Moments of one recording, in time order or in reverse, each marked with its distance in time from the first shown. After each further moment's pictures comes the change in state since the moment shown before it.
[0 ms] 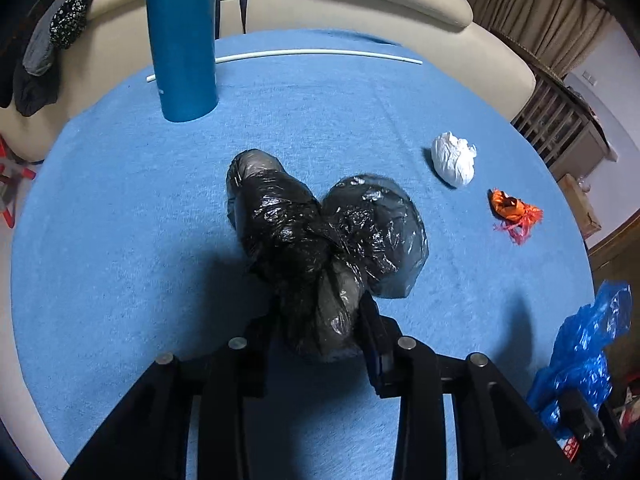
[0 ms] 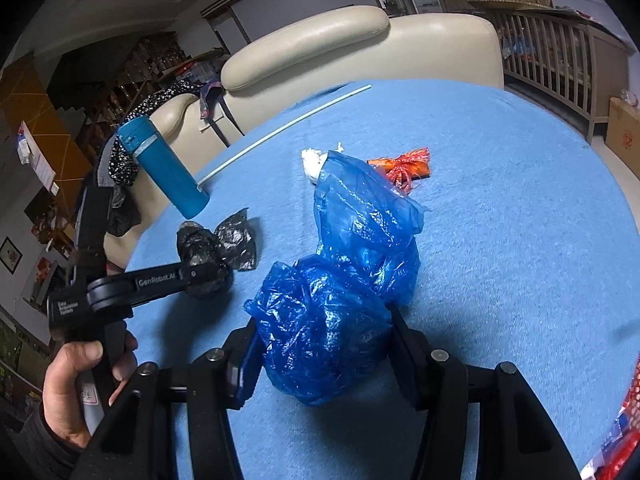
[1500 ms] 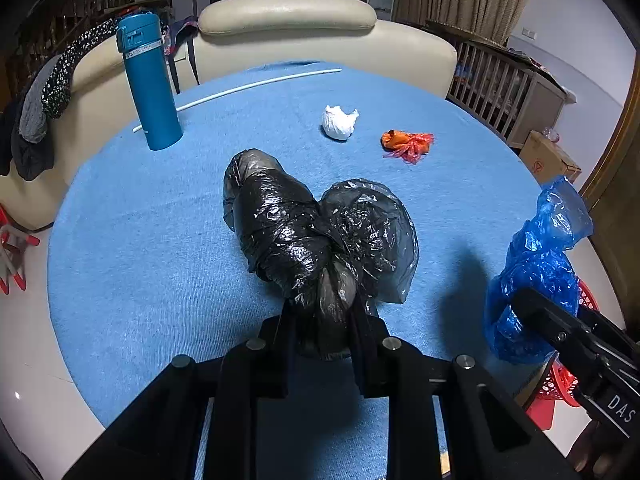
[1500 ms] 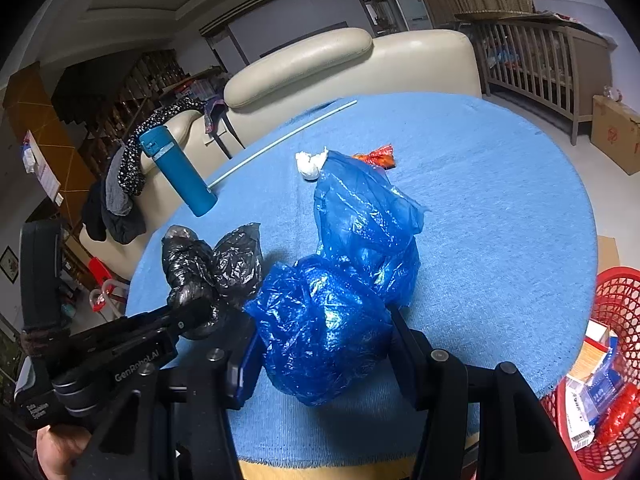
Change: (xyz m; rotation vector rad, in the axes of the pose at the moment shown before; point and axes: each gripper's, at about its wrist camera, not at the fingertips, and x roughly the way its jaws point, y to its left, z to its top) left arm -0.111 -0.078 -0.114 0.224 -0.134 0.018; right arm -0.067 -0.014 -0.052 0.021 -0.073 -0.005
